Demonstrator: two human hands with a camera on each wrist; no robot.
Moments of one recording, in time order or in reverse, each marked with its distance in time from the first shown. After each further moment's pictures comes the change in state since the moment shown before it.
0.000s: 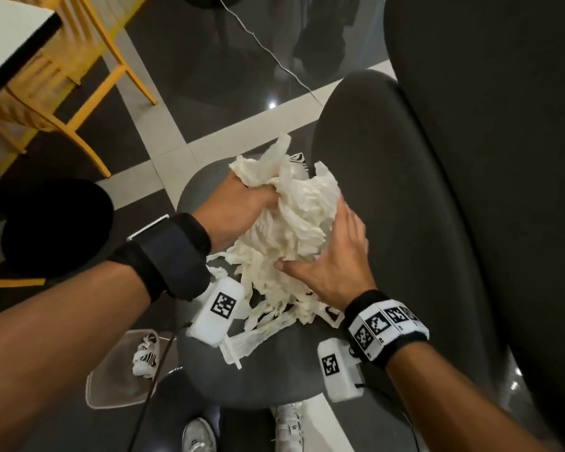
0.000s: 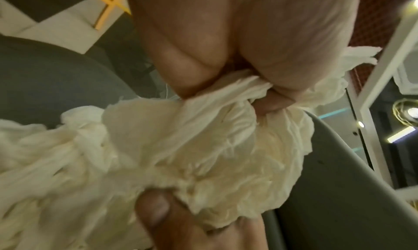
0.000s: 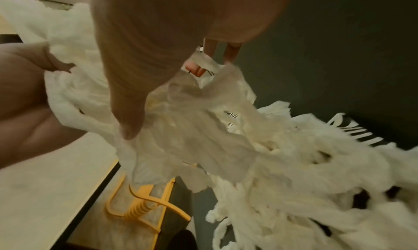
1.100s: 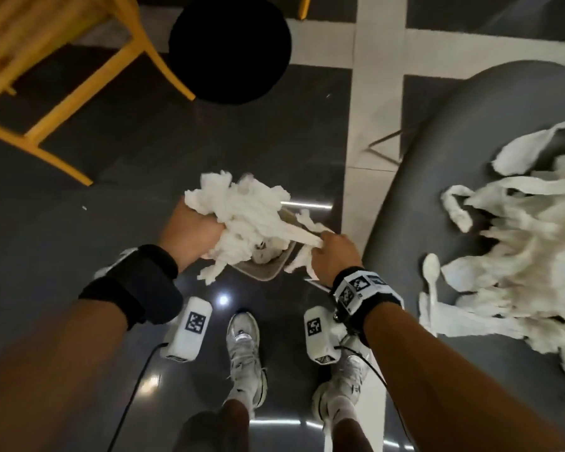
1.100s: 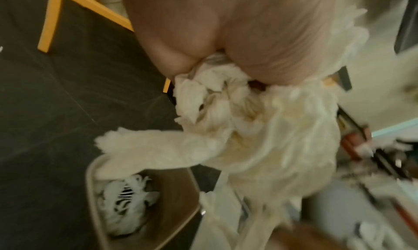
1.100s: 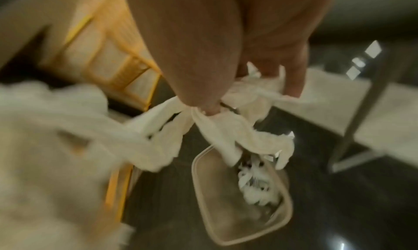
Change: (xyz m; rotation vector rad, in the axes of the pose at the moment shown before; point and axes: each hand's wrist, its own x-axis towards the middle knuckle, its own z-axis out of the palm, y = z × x) left_hand -0.334 -0.360 -0.272 -0.042 0.733 -0.545; right_hand -0.098 -0.042 0.464 -0.481 -0.843 0.100
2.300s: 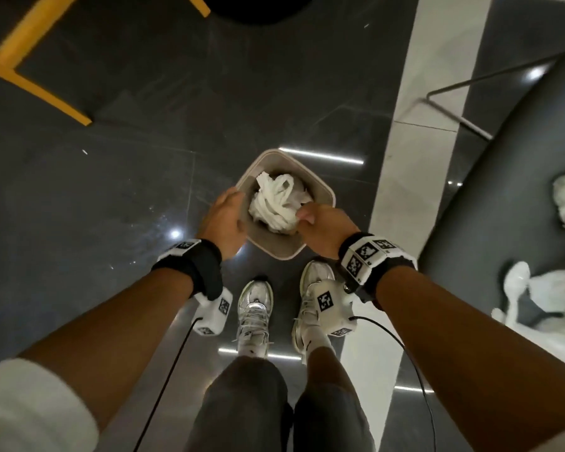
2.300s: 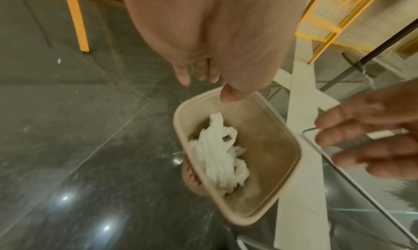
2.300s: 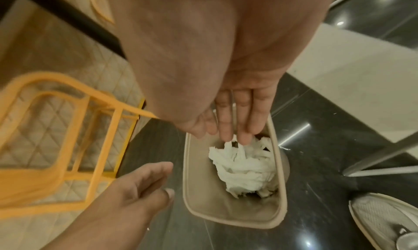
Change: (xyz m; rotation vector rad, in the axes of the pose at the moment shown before) left_hand 0.090 -0.171 0.038 0.520 -0.081 -0.064; right_hand 0.085 -0.024 0.059 -0.109 -0.300 -0.169
